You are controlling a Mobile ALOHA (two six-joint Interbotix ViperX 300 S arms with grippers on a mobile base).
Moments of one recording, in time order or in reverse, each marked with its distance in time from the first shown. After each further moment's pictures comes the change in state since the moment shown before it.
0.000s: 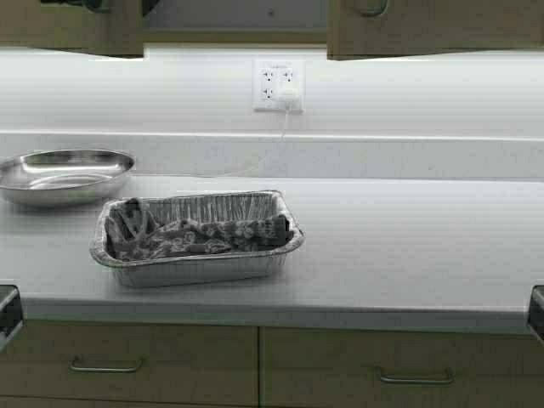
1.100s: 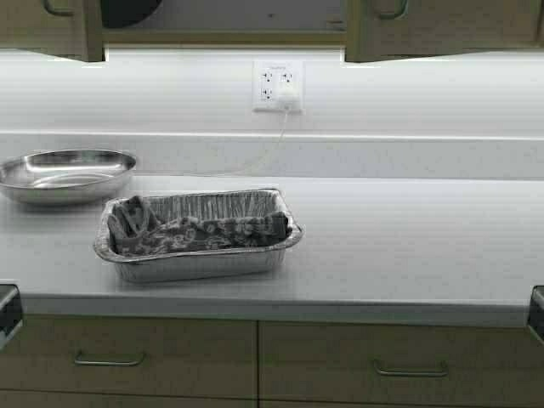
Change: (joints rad) left arm -0.072 -0.354 0.021 -0.089 0.532 0.003; right arm 0.147 -0.118 -0.083 -0.160 0.497 0.196
